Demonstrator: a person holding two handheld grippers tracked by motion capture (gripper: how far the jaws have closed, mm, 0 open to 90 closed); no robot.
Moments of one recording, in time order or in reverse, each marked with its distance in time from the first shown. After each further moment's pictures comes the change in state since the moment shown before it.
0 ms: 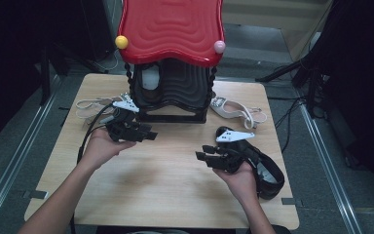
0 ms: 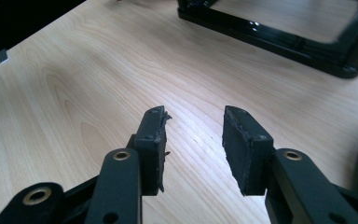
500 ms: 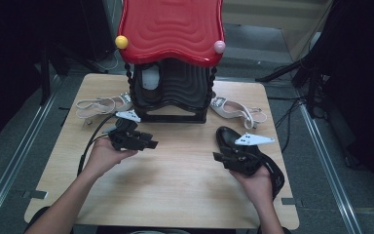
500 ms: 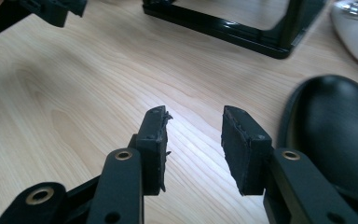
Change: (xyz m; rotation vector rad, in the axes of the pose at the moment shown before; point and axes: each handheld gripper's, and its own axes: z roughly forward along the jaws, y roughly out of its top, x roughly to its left) left arm 0.004 -0.022 0.018 0.024 -0.013 -0.023; right arm -0.021 -0.018 -0.037 -0.011 -0.100 0.018
